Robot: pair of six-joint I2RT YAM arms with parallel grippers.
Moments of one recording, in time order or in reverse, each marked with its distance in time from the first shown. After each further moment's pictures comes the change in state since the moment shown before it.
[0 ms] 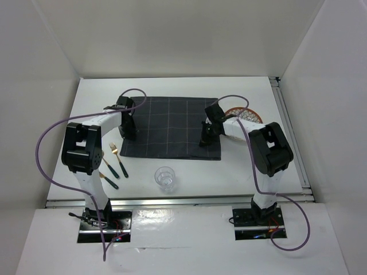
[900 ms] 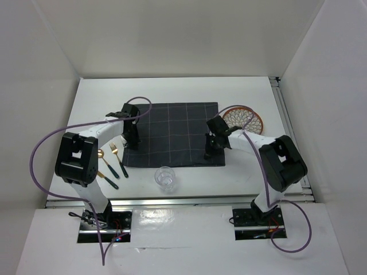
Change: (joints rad) left arm -0.085 -0.171 -0.151 -0.084 -0.003 -0.003; right arm 0.063 -0.213 -0.236 -0.016 0.072 0.060
